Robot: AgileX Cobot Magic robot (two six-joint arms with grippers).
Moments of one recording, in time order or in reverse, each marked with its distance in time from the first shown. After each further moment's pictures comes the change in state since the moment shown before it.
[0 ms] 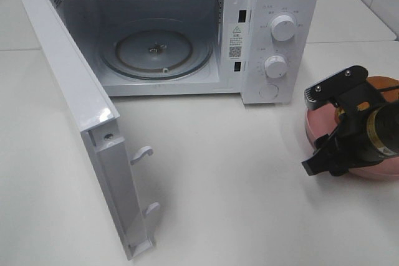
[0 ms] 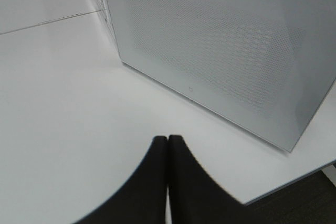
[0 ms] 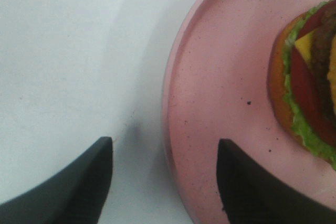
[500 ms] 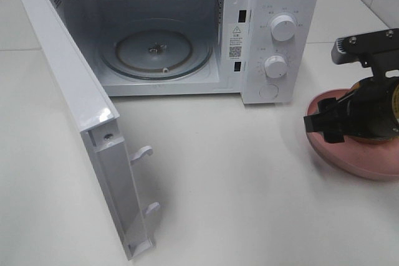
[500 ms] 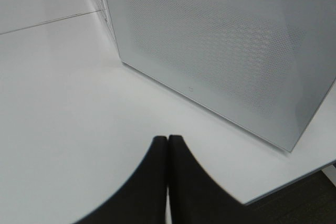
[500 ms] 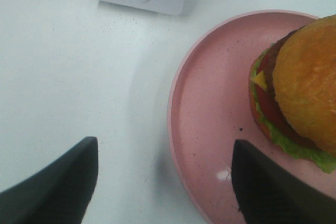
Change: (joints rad) left arm 0.000 0.000 0.000 0.000 0.000 0.000; right arm 0.000 -0.222 0.000 0.260 -0.023 -0.008
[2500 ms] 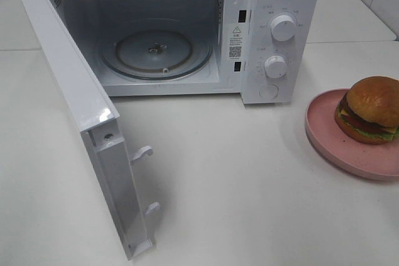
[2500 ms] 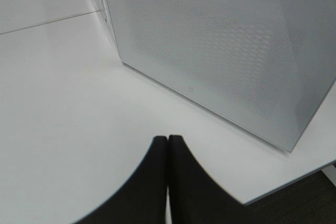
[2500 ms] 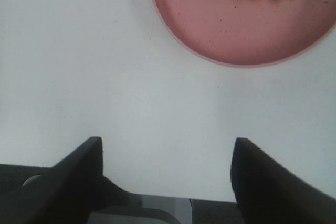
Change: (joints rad) left arm 0.000 0.000 0.000 0.000 0.000 0.000; right arm -0.321 -0.380 -0.235 1.125 0.882 -1.064
